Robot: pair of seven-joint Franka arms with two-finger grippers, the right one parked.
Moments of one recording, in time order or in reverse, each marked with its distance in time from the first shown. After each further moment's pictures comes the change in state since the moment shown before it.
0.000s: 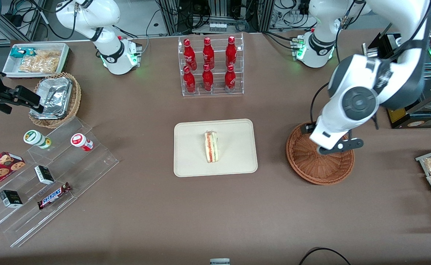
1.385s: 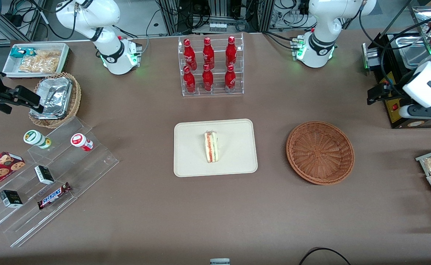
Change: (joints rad) arm -0.110 -0.217 0.419 0.103 -0.153 -0.161 0.534
